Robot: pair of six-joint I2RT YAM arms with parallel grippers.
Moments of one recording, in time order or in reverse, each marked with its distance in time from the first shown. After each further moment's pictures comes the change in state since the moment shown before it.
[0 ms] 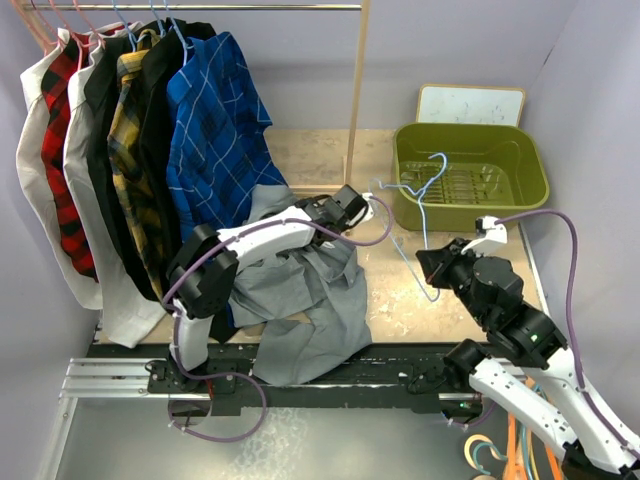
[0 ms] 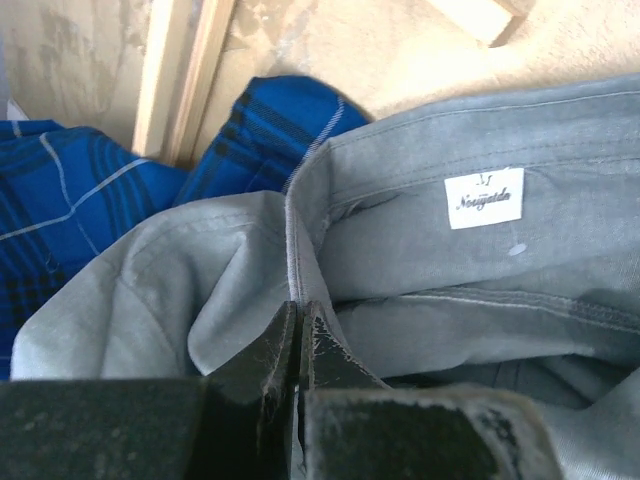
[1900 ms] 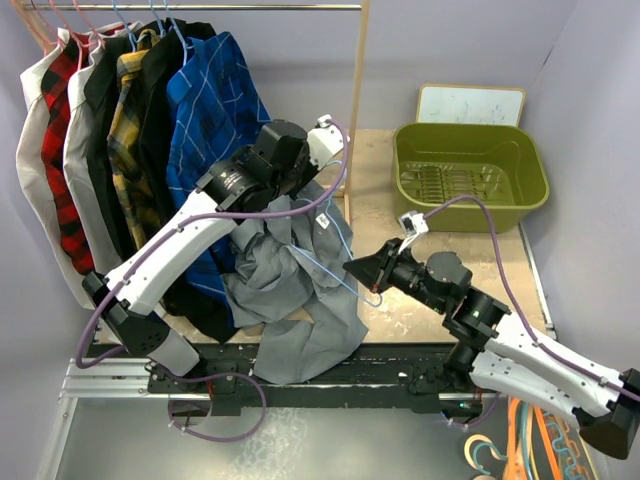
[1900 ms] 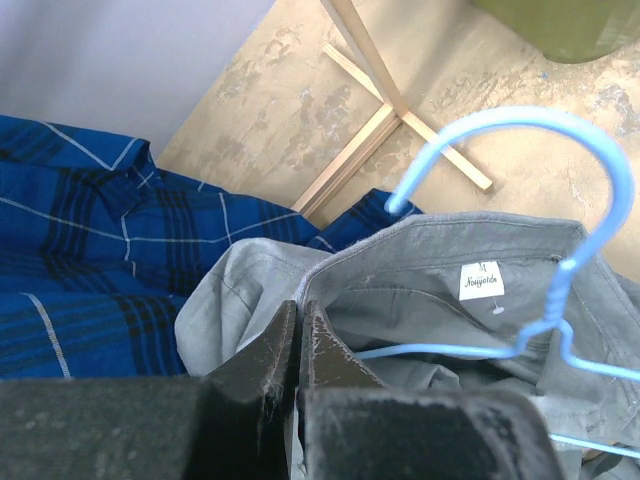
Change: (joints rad) left arm 0.103 -0.418 0.257 -0.183 0.250 -0.062; right arm 0.209 0.243 -0.162 0.612 -0.359 0.061
